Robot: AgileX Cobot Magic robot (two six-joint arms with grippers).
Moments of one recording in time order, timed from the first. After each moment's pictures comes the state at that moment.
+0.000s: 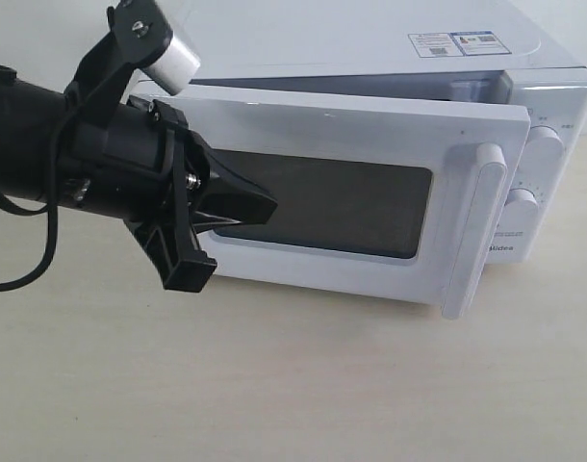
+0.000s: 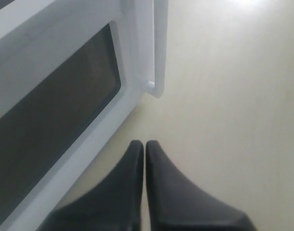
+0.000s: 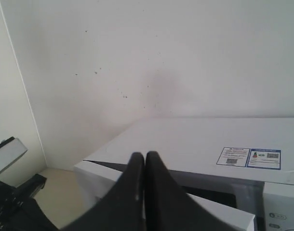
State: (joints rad) left arm -0.43 1.35 -0.92 -1.00 0.58 1.34; right arm 0.07 0.47 -0.53 -1.51 -0.34 1.75
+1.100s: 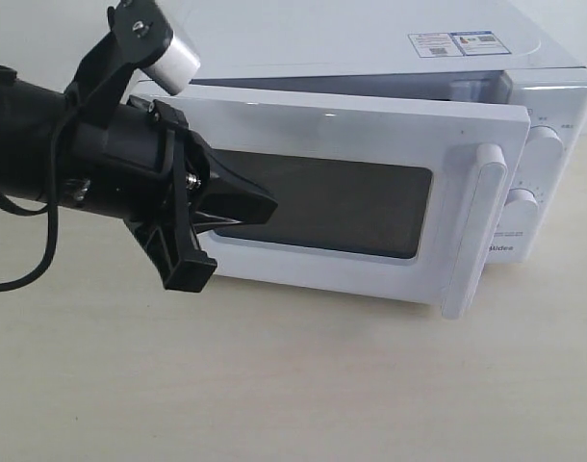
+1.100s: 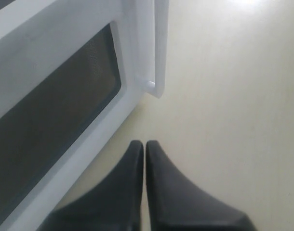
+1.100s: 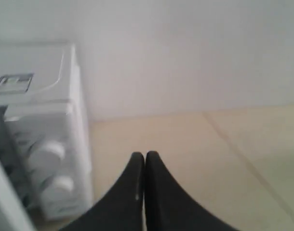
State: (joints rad) left arm -0.43 1.35 -0.92 -1.00 0.58 1.34; right arm 0.16 0.49 -0.57 -0.89 0.60 0.90
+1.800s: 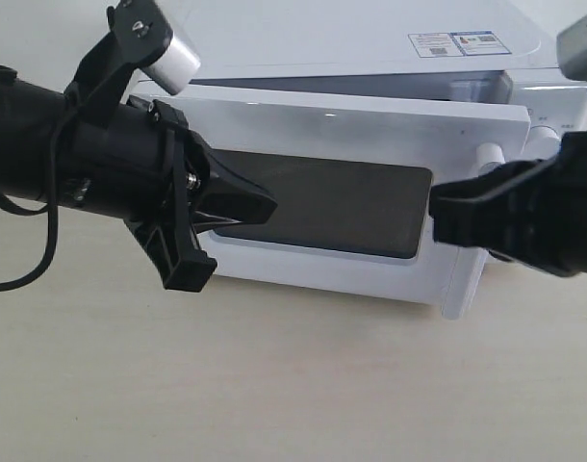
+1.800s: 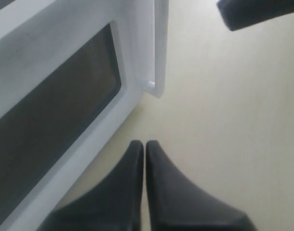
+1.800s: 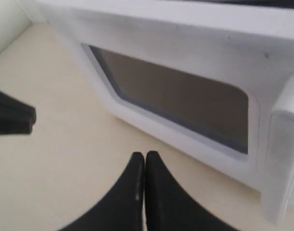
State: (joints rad) left arm -0.43 1.35 -0.92 -1.00 0.58 1.34; right arm 0.52 0.93 -0.57 0.16 0.16 0.18
